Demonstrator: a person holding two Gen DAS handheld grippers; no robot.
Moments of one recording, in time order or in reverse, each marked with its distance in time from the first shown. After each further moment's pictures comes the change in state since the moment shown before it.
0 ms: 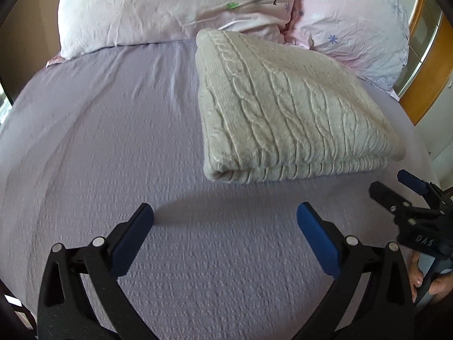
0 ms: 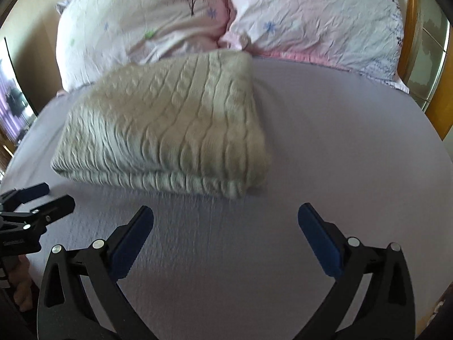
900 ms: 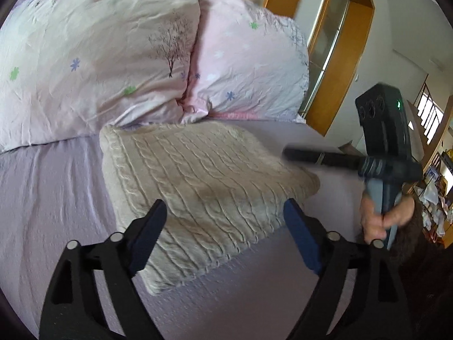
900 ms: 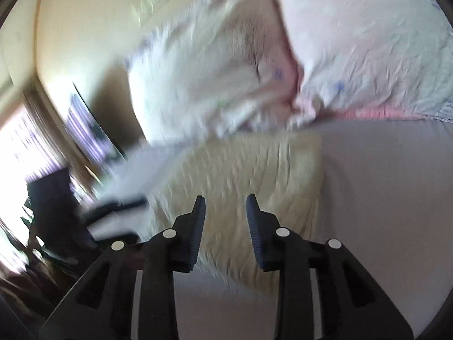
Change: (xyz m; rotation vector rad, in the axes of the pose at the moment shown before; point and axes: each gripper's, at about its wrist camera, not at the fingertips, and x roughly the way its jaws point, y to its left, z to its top) left arm -0.028 -0.016 0.057 0.268 -0.252 -0.445; right arm -0.008 -0.015 0.076 -0.025 -0.108 0.451
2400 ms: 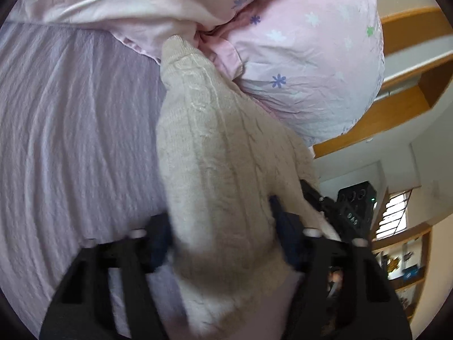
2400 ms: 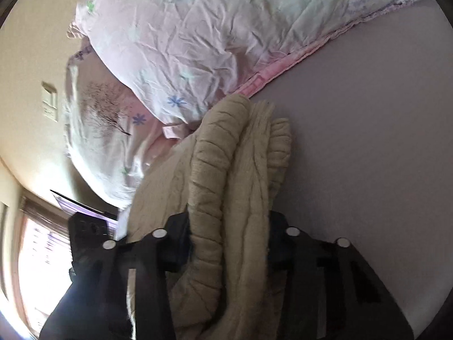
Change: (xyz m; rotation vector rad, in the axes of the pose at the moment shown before) left arm 0.163 0.061 0.051 -0.584 0.220 -0.233; right arm 0.017 -0.215 0.034 0.551 -0.045 0.123
